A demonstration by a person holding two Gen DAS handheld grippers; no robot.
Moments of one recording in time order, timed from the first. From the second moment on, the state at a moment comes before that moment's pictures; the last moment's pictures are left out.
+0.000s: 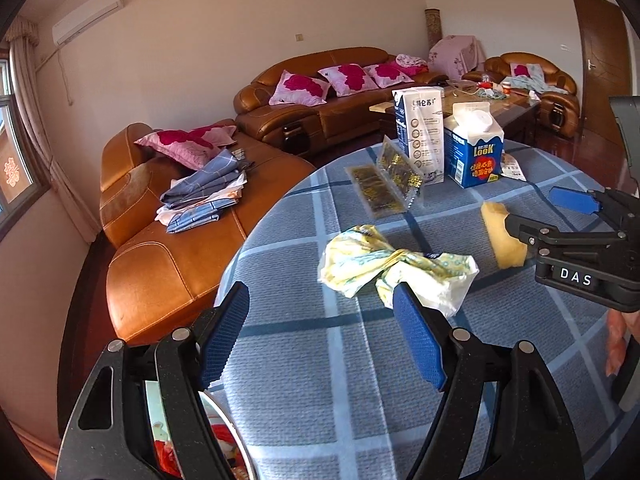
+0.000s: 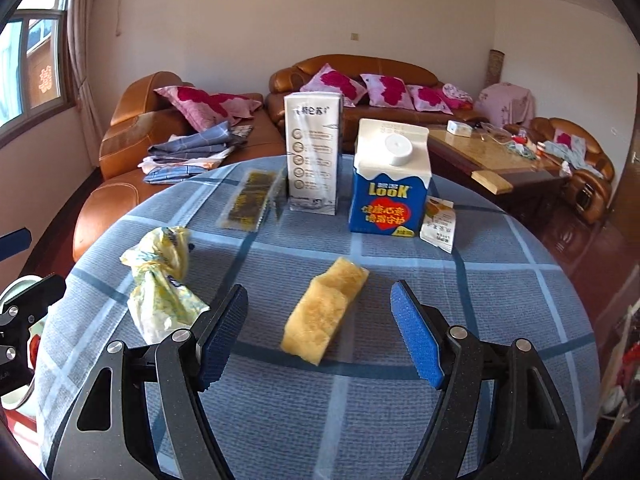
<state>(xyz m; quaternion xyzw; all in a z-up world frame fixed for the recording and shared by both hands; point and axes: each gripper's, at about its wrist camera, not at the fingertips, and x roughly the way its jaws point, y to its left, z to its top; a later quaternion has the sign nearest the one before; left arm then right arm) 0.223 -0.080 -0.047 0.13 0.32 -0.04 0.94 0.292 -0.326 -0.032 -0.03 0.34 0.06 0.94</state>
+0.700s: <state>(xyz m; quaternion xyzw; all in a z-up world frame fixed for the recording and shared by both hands) 0.266 -0.137 -0.090 0.13 0.39 -0.12 0.90 0.311 -0.361 -0.042 0.01 0.35 0.05 0.93</state>
